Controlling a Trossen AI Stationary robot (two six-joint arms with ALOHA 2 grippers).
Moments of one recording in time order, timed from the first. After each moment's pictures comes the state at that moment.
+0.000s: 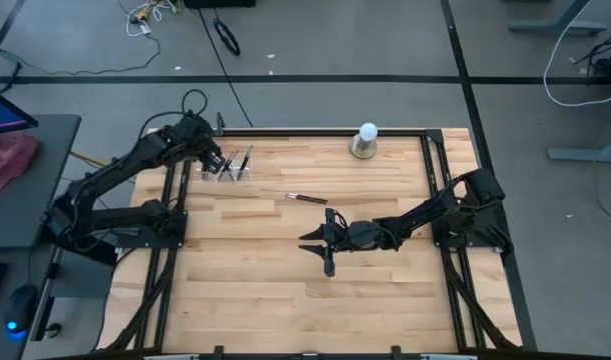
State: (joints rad) left arm 0.83 1.02 0.81 -0.75 -0.28 0.04; right arm 0.26 1.78 0.74 0.83 0.25 0.15
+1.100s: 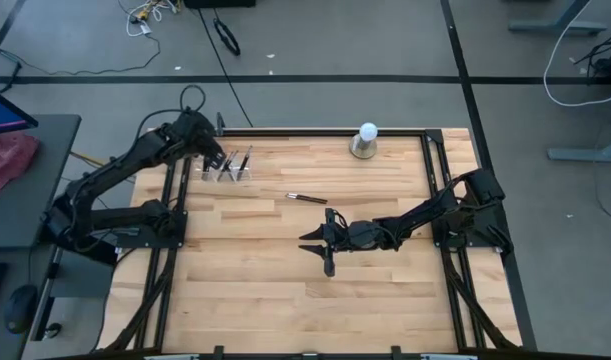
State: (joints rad) left arm 0.83 1.02 0.83 -0.71 -0.29 0.03; right arm 0.26 1.78 0.74 0.83 0.25 0.15
